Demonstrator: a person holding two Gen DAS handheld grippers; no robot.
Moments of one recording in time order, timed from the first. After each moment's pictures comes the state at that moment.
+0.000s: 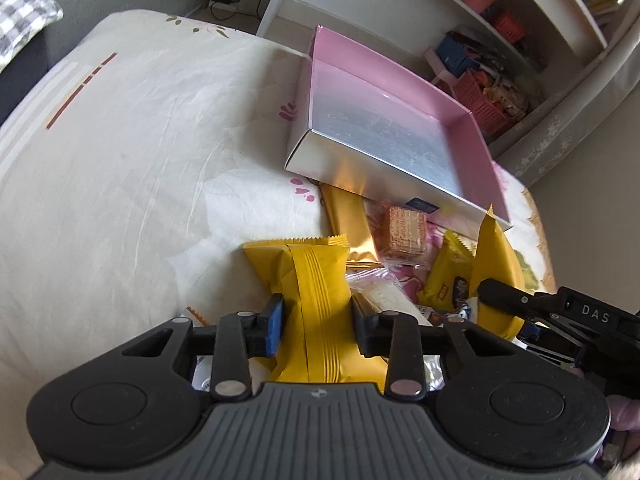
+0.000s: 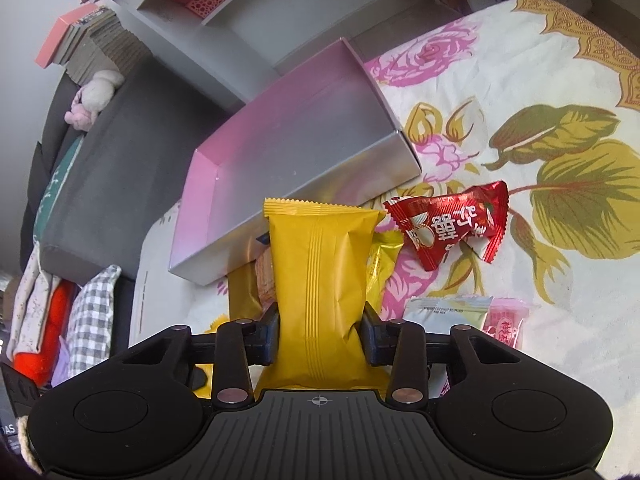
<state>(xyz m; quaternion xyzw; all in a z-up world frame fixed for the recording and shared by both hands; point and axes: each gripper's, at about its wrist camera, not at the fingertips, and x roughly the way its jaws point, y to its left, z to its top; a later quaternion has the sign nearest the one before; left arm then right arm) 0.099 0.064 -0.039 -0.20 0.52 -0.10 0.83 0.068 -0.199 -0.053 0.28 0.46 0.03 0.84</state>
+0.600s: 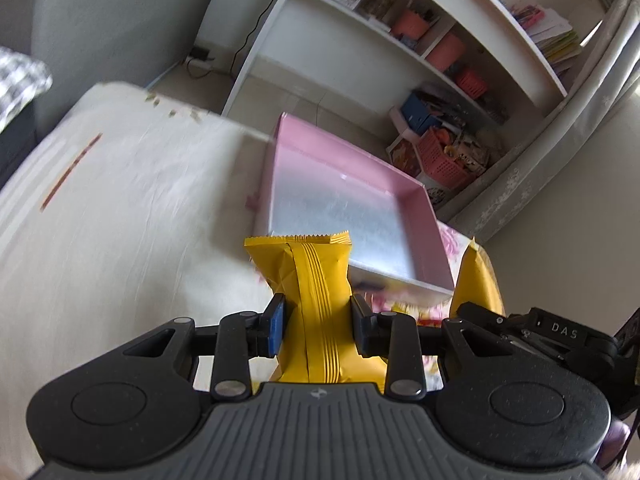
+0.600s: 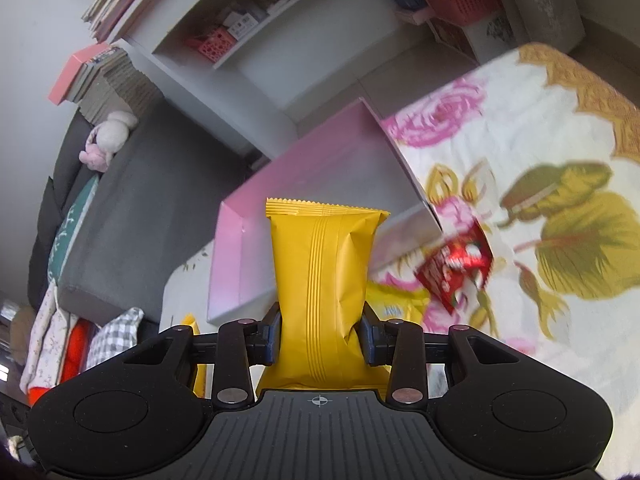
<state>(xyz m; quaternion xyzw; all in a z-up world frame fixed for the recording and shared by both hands) 0.110 0.069 0.009 -0.22 0.43 -0.12 0.87 0.084 -0.187 -0.008 0.28 0.40 0.01 0.87</state>
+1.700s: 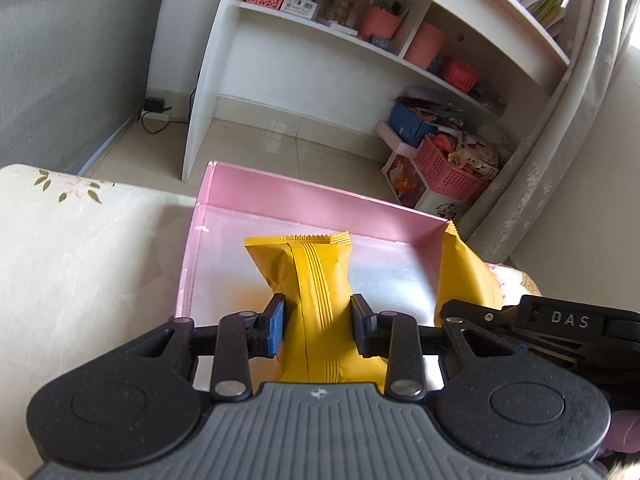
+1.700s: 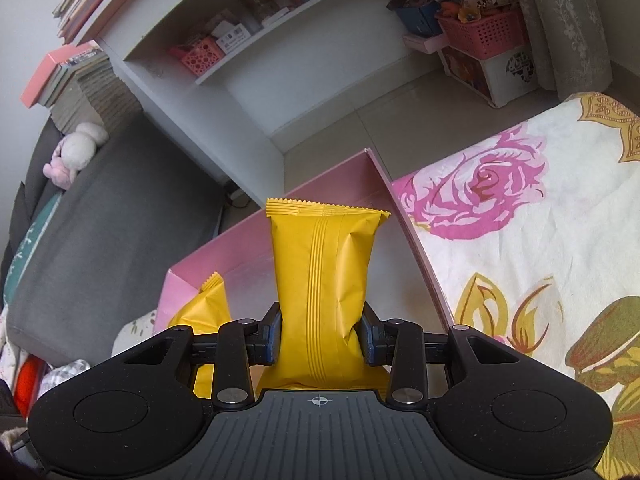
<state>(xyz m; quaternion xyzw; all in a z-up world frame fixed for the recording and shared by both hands) 0.210 0.010 -0.036 -0.14 0.38 -0.14 0.90 0.192 -0.197 -0.055 0.25 0.38 0.00 0.89</state>
